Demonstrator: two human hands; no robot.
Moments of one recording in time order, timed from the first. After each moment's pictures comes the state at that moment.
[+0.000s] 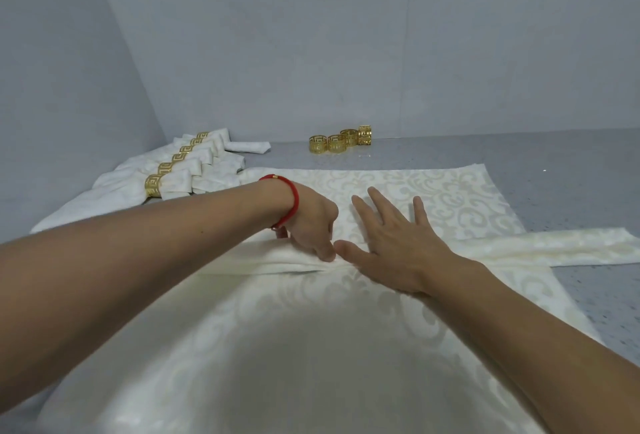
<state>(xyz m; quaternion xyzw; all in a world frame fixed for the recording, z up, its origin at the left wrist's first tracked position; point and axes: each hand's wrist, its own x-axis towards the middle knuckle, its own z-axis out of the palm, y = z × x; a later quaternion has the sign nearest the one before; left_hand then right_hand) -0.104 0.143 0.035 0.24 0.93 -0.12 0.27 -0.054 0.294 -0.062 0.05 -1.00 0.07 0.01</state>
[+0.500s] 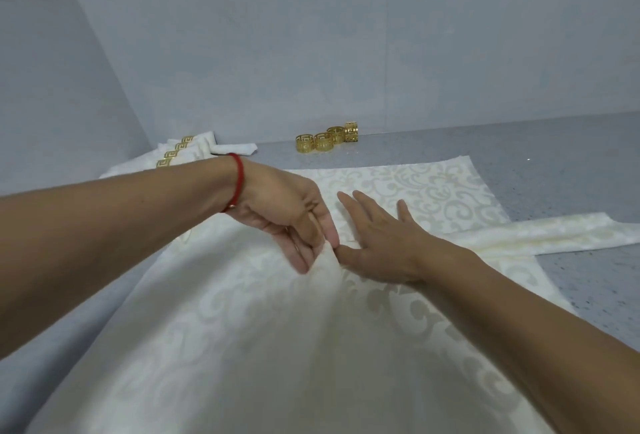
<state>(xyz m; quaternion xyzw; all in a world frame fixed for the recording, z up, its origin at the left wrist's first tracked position) -0.114 0.123 0.048 0.25 0.82 0.23 0.45 -0.058 0.300 -0.060 0.07 -0.99 0.13 -0.05</state>
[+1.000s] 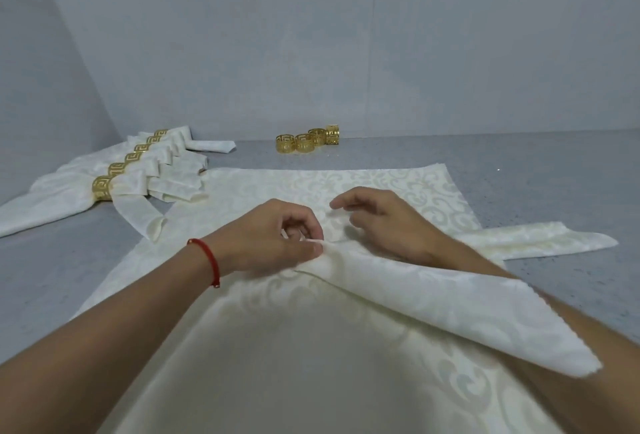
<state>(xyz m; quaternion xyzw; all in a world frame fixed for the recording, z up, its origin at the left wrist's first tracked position) -0.103 0.110 -0.021 0.35 0.85 0.37 0.14 -0.047 0.327 -0.034 0.05 -0.89 0.44 0.05</state>
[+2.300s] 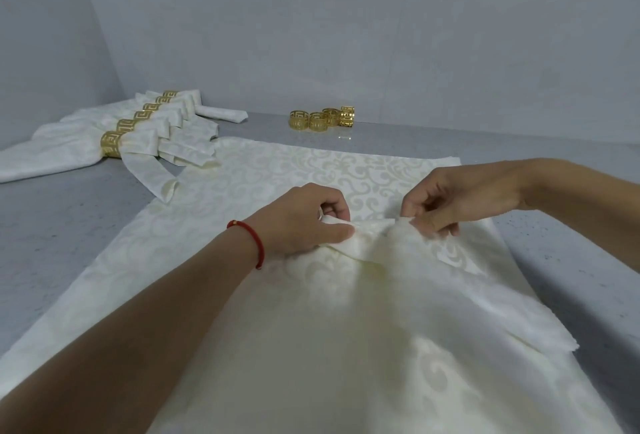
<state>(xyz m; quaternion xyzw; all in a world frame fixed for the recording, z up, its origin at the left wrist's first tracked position) -0.100 0.124 -0.042 0.36 0.85 0.37 0.09 -0.033 0.375 0.040 0.11 -0.92 0.24 -0.28</state>
